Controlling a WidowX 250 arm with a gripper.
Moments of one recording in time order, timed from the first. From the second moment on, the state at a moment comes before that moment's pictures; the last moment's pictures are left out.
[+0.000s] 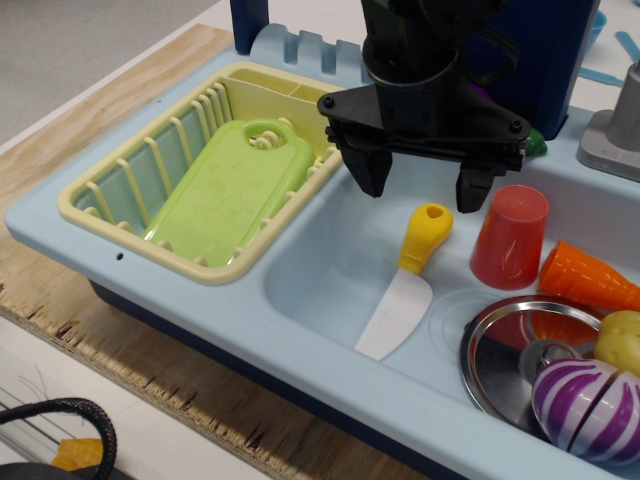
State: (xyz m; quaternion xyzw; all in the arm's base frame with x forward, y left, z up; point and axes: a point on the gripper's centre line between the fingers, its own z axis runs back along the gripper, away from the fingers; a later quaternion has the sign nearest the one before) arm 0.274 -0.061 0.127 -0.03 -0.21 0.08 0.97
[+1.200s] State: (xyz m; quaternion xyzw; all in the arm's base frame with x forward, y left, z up) arm 0.273 -0.067 0.087 -0.05 -0.15 0.10 0.98
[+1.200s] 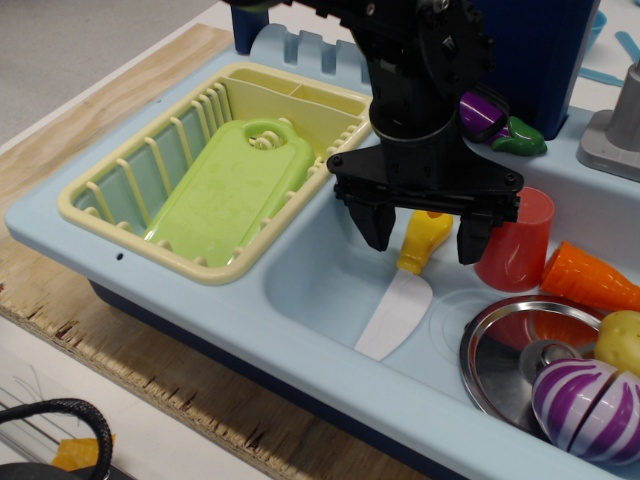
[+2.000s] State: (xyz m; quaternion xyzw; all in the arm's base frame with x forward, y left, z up) arm 0.280 -0.068 0.065 -0.06 -0.12 0.10 0.99
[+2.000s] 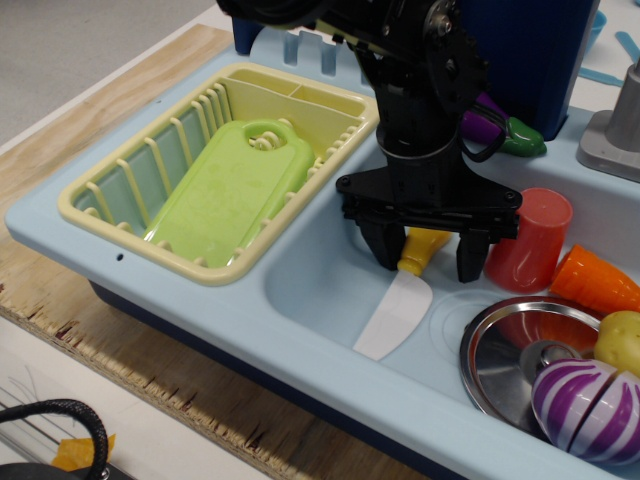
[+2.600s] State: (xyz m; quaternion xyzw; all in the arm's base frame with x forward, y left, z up) arm 0.280 -0.063 0.071 -0.04 -0.10 0.10 0.99
